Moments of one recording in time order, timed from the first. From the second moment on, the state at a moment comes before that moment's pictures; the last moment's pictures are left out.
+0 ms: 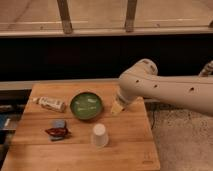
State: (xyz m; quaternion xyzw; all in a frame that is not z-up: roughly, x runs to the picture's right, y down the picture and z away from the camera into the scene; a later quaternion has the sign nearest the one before) arm 0.072 0.072 0.676 -0.20 0.01 0.33 0.92
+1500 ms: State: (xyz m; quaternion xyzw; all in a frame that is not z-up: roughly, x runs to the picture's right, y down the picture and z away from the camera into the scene) arm -0.015 0.137 0.663 -0.25 -0.04 0.22 0.94
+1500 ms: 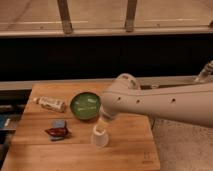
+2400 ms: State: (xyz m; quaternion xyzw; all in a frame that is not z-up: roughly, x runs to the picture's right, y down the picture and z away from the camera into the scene) arm -0.041 0.186 0.707 -0.31 -0.04 0.21 0.93
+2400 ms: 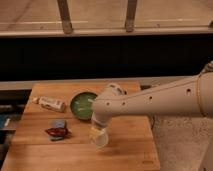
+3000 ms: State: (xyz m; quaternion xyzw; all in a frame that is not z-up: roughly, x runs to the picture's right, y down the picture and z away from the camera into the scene) arm -0.043 0.210 0.734 -0.34 -0.03 0.22 0.91
